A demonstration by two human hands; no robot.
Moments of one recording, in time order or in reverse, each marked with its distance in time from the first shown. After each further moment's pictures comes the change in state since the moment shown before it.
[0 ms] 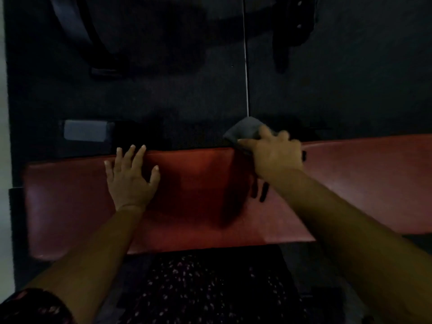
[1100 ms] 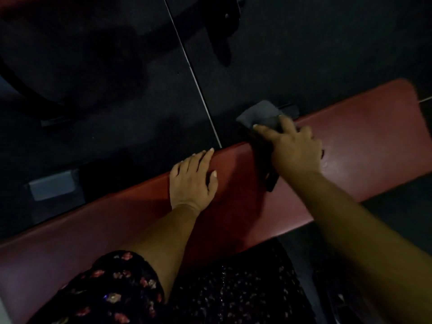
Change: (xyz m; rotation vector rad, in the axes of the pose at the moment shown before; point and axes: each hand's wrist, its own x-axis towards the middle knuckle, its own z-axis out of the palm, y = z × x) left_hand 0.003 0.209 0.045 0.038 -0.147 0.591; right_hand -0.034 0.131 0.046 0.208 0.096 0.380
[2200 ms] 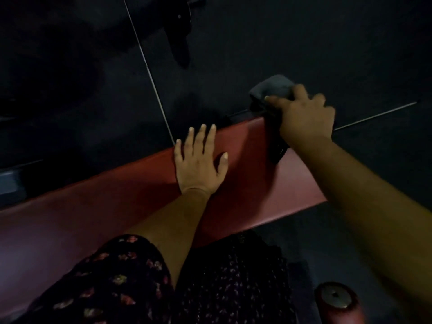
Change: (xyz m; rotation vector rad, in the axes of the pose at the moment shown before) left_hand 0.099 0.234 0.056 0.020 0.076 -0.120; right_hand 0.096 0.236 -0.015 -0.034 -0.053 0.071
